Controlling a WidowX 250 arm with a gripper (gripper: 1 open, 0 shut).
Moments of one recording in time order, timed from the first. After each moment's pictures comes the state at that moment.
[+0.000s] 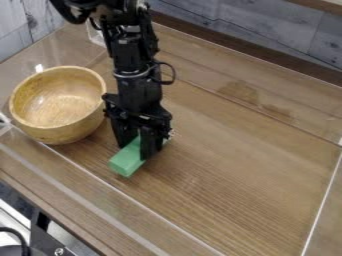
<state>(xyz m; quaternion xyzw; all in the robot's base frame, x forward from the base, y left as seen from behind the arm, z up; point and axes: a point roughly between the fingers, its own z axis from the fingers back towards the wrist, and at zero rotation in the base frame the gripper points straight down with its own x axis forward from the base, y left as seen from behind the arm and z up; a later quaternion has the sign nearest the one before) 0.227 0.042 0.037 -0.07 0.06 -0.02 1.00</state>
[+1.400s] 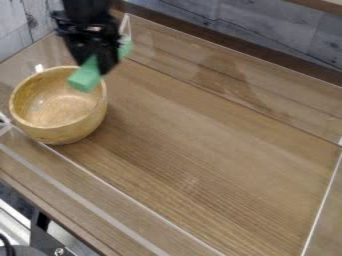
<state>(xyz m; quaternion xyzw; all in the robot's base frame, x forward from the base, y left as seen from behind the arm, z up) 0.247 0.139 0.110 -0.05 -0.04 0.03 1.00</state>
